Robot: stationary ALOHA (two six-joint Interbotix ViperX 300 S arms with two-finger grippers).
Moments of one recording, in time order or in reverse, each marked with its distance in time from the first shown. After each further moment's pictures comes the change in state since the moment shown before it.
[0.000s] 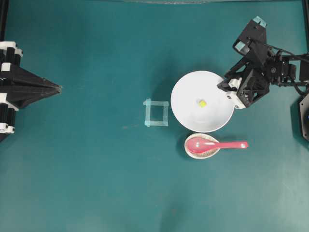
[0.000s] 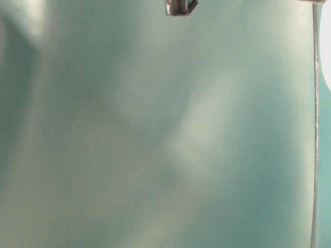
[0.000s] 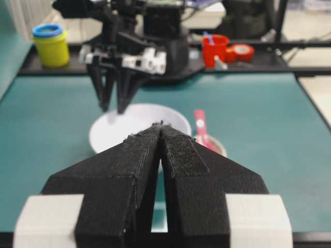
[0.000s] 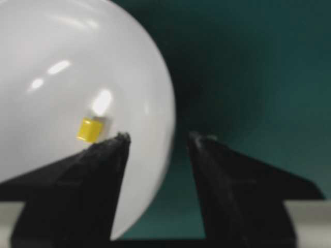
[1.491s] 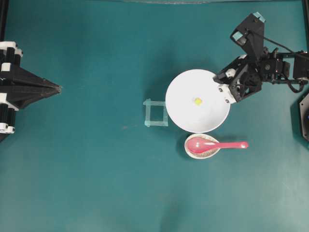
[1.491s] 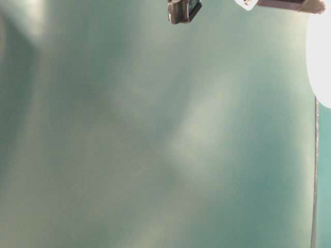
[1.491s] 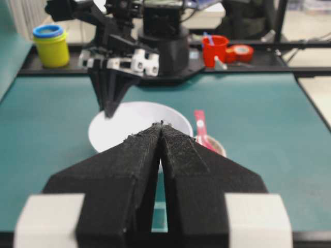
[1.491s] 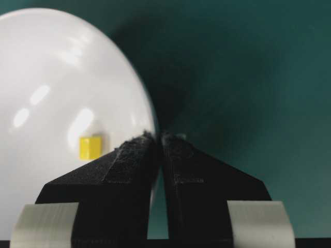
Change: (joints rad) left arm 0.000 0.000 0.000 0.000 0.000 0.000; right arm -0.008 0.044 -0.046 0.009 -0.049 0.127
